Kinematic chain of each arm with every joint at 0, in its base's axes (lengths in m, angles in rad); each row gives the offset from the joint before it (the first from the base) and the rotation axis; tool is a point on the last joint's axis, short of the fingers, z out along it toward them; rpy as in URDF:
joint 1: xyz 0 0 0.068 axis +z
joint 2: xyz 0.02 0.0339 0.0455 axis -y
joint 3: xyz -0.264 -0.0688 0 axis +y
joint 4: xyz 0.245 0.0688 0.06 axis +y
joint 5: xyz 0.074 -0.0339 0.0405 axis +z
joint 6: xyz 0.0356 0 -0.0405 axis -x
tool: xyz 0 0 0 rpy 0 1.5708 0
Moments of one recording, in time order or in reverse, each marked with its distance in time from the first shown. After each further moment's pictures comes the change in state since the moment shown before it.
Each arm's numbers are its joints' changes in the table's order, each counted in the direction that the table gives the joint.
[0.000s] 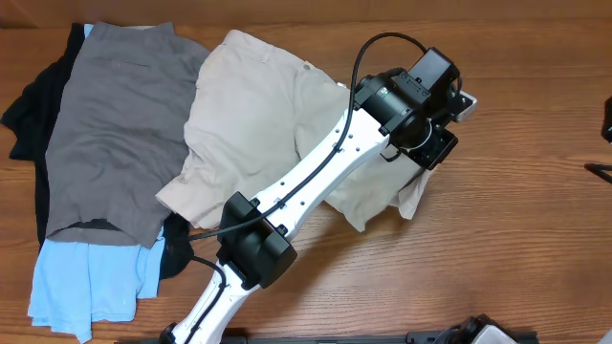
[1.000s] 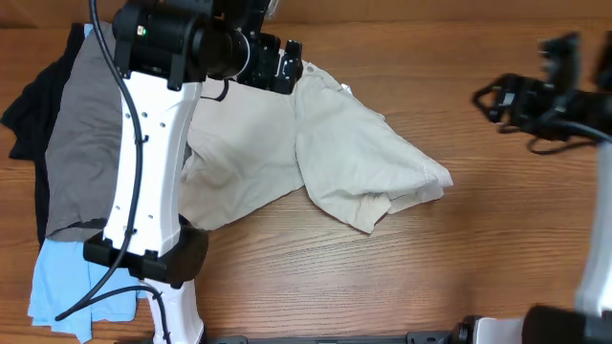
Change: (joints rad) left arm 0.528 0.285 -0.233 0.439 0.225 -0.053; right arm 0.508 -0.351 -0.006 0.087 -0.001 0.149
